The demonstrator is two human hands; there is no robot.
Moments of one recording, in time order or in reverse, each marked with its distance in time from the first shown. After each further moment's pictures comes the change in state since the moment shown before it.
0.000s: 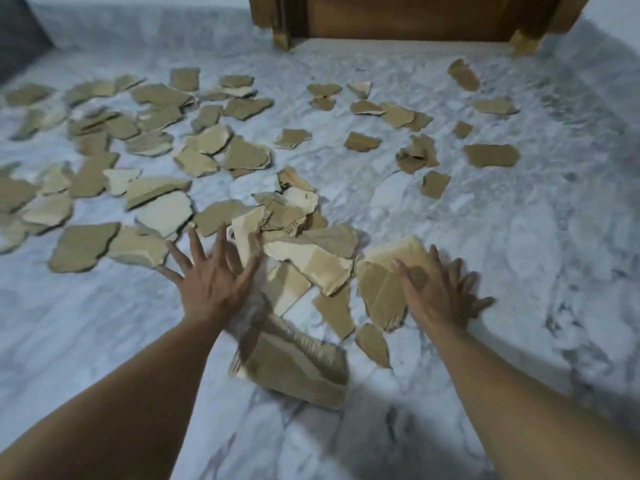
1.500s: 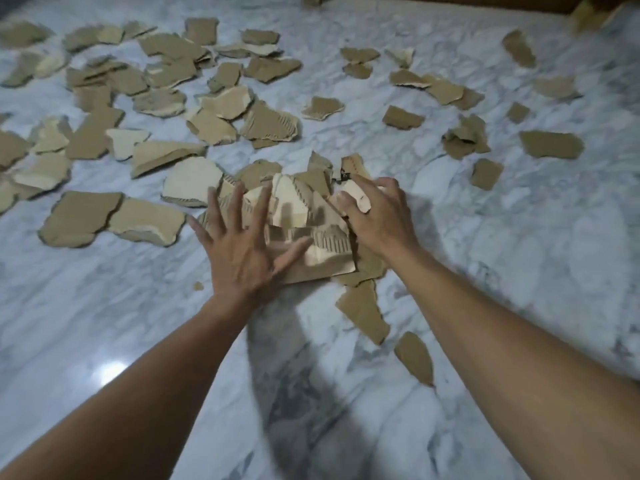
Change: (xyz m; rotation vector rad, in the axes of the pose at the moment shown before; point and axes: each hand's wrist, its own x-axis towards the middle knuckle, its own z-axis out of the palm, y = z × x) left_hand 0.021 0.008 0.013 -0.119 0.249 0.246; right_hand 0.049 -0.162 0.034 0.243 0.021 -0.605
